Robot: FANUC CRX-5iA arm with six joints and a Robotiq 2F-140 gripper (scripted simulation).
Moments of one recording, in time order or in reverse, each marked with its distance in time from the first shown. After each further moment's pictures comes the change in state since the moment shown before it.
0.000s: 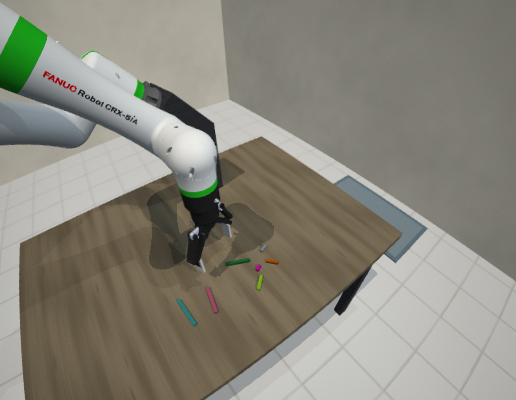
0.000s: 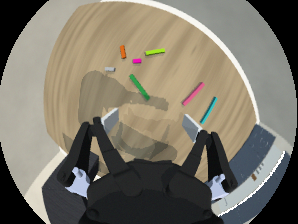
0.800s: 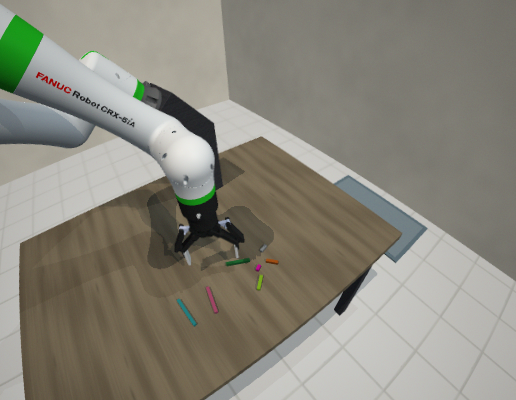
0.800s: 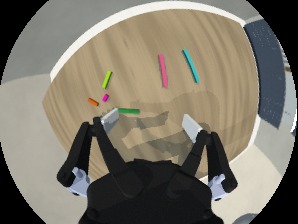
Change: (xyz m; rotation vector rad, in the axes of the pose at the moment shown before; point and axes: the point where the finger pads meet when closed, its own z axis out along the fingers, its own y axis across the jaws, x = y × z) arm 0.008 0.021 -0.001 0.001 -0.006 0.893
